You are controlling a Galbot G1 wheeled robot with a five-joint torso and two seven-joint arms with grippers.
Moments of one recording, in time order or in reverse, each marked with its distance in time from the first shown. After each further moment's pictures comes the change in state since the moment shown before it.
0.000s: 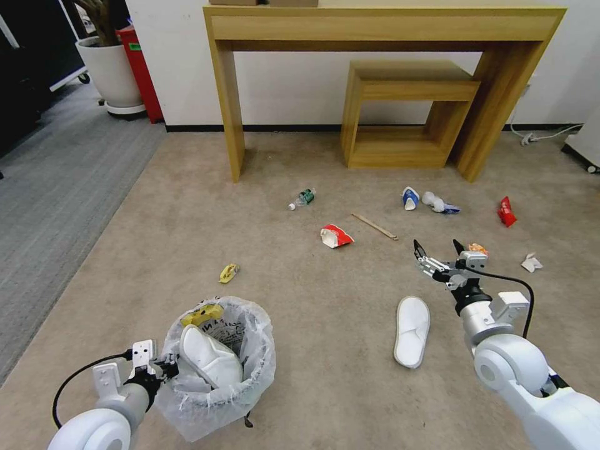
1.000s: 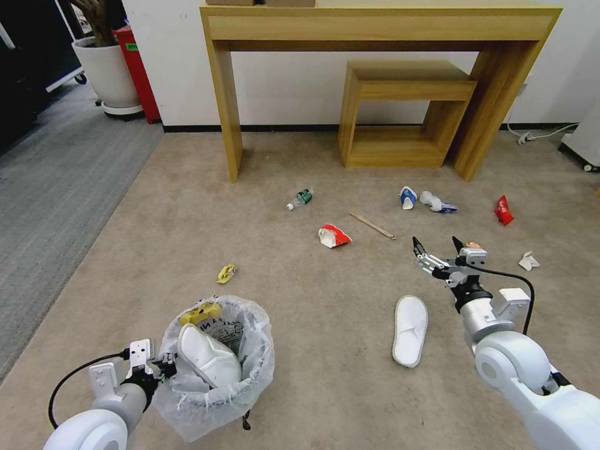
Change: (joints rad) left arm 0.015 0.004 -0.015 -0.019 -0.009 0.007 -0.006; right arm 0.005 -0.002 0.004 0.016 0.012 -0.019 -0.001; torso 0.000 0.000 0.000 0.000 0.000
